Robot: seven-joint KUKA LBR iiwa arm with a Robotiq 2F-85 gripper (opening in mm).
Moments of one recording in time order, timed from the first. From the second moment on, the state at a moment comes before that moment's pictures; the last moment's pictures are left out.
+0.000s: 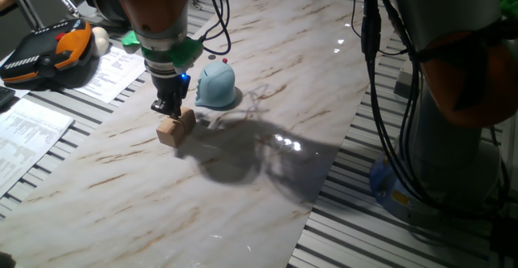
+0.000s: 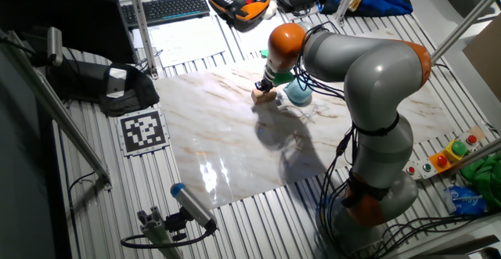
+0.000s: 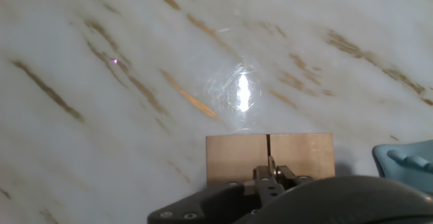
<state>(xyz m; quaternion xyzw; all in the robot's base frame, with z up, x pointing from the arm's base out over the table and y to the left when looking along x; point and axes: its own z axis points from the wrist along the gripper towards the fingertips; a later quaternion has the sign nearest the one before) 0.580 0.104 0.083 -0.01 1.00 0.00 0.07</state>
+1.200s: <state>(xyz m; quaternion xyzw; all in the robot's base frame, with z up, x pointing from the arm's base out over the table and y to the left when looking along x) 0.581 0.102 0.092 -0.02 1.00 -0.02 0.06</state>
